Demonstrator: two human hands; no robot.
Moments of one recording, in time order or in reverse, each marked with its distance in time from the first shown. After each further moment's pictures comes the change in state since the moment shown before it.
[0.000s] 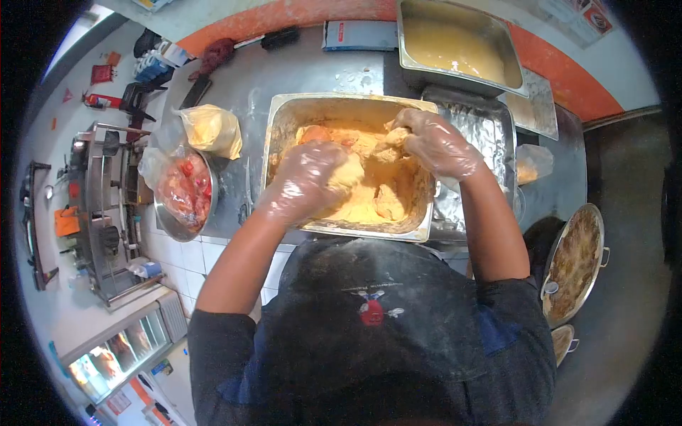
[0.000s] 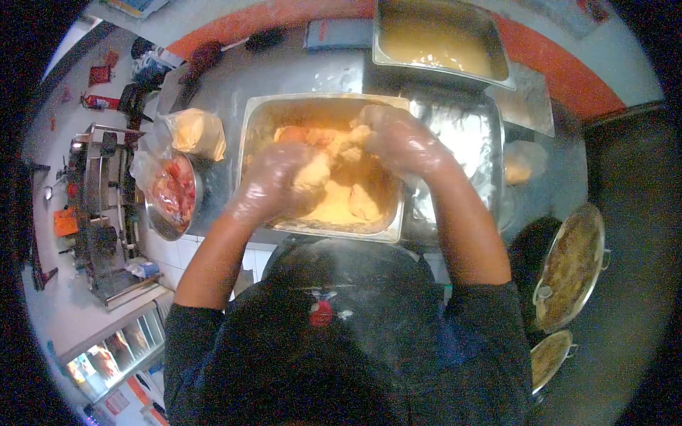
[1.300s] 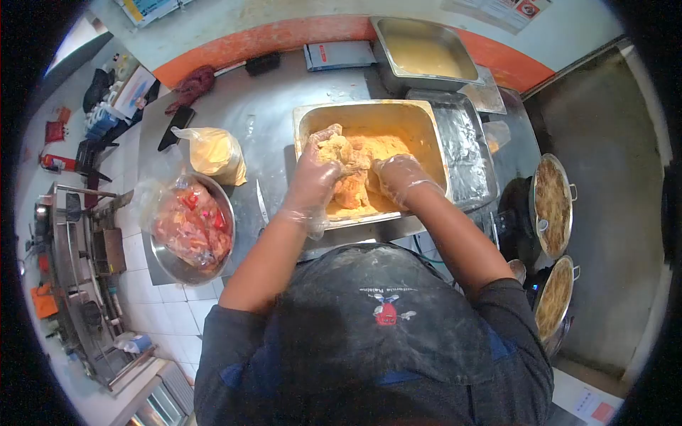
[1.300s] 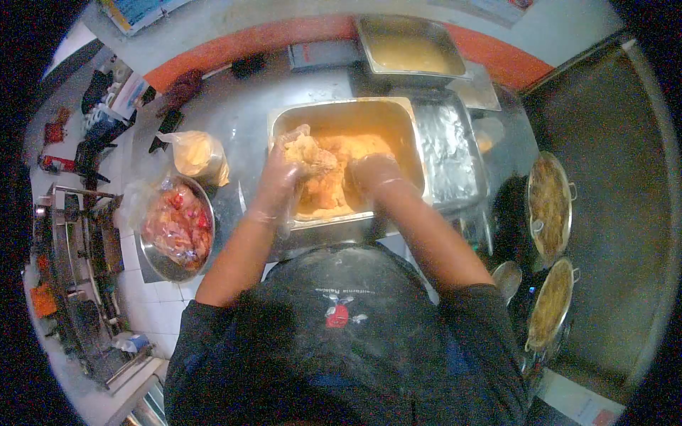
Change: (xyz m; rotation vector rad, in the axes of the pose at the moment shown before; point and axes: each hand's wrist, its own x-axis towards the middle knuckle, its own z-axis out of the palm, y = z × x) left_hand -0.041 -0.066 0.040 -2.008 0.337 0.021; right_hand 0.017 -0.107 0.124 -0.492 -0.215 0.561
